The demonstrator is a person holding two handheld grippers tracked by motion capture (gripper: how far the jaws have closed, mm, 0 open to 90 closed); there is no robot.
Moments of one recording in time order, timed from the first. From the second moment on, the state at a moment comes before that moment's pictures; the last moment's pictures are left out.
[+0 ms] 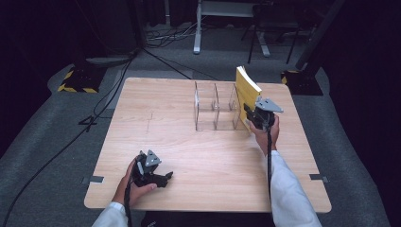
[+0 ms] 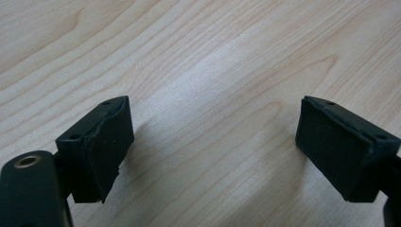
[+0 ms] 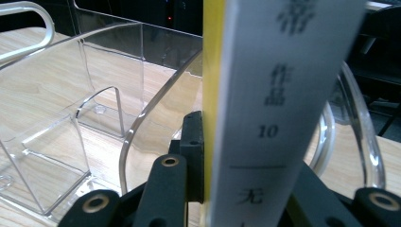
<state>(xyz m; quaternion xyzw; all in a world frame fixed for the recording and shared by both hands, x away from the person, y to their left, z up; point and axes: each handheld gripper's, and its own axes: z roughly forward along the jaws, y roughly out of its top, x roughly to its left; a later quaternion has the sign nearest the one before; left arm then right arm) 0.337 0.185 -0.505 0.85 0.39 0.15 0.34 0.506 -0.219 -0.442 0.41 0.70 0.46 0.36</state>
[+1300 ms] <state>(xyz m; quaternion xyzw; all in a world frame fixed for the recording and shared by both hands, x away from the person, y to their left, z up) 0.335 0.184 -0.505 0.84 0.39 0.15 0.34 0.480 -0.244 -0.440 0.39 0.74 0.42 0.34</state>
